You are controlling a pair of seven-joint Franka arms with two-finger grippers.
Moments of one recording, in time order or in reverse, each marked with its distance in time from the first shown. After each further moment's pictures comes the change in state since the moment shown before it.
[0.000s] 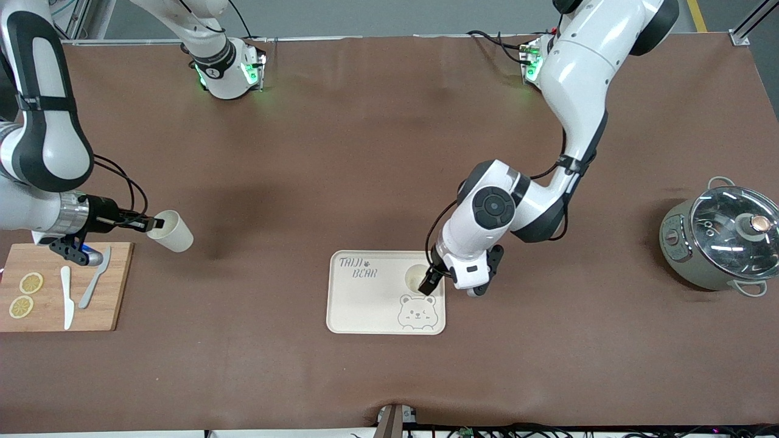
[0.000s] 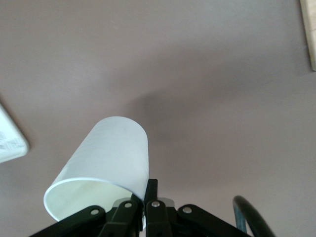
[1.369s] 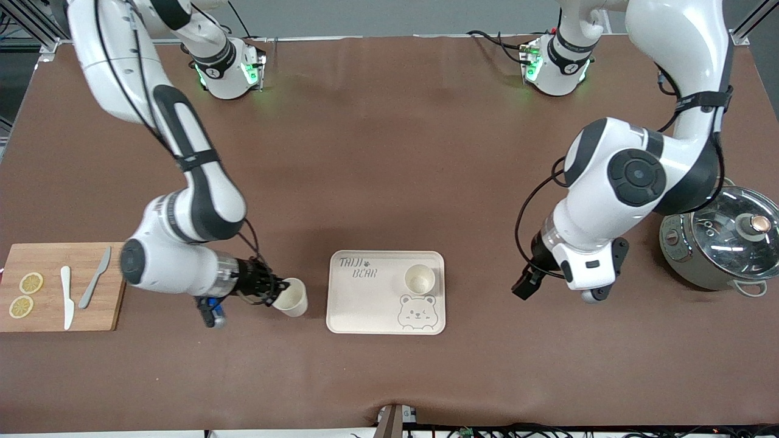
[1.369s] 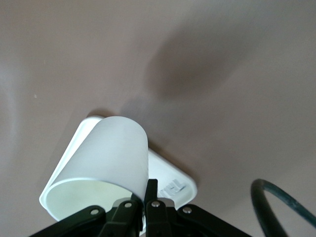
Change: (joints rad) left arm 0.204 -0.252 0.006 0.001 0.044 -0.297 0.283; right arm 0.455 0.440 0.007 0.419 0.150 0.311 0.870
